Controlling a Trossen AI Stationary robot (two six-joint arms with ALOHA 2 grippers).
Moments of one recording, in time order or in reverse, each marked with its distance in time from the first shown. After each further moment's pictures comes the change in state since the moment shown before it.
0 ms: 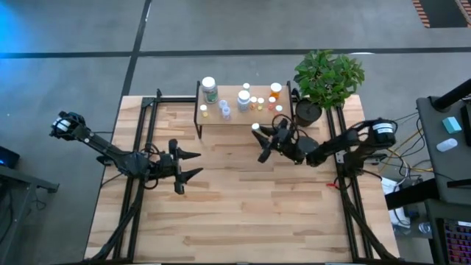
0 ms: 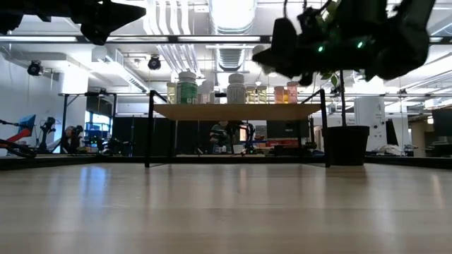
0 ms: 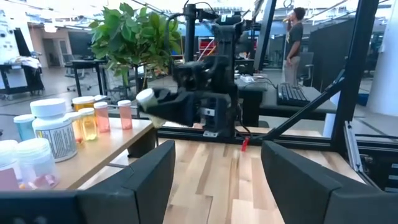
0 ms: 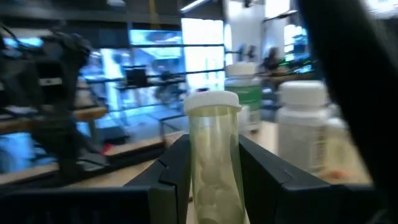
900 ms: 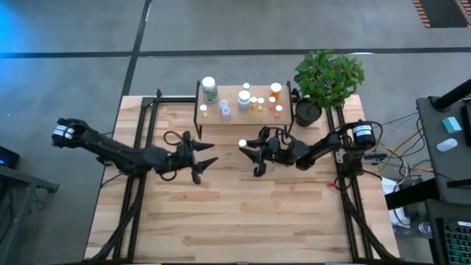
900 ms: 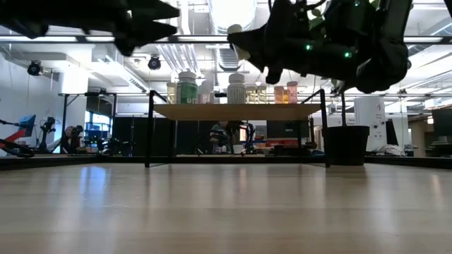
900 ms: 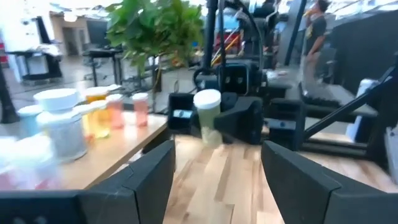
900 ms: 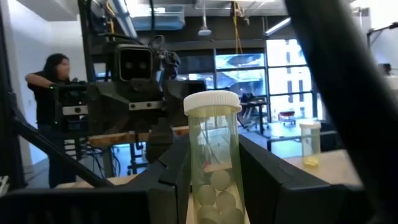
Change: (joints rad) left arm 0.221 0.197 0.079 0.068 0.149 -0.055; right arm 0.010 0.224 0.123 0.218 -0.372 0.065
